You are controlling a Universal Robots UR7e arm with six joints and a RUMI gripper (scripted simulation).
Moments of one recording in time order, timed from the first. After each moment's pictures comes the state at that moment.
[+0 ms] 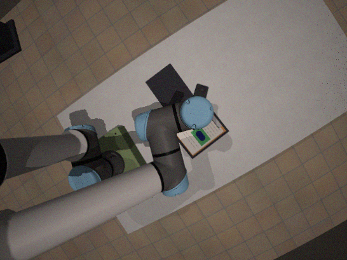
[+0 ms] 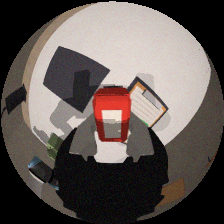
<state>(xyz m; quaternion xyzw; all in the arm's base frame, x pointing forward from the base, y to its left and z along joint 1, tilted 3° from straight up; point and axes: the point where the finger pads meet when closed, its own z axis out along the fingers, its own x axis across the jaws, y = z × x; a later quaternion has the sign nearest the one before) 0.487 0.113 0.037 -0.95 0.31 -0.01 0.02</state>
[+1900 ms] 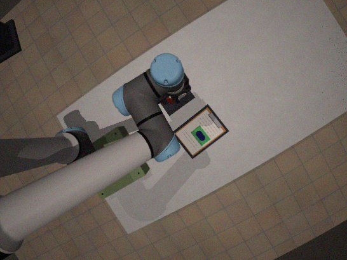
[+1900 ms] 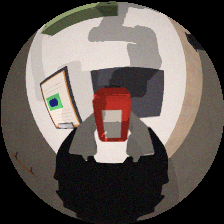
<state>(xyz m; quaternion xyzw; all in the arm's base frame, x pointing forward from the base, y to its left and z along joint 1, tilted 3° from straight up) 0.431 0.213 0.041 -0.63 -0.77 -0.02 0.00</state>
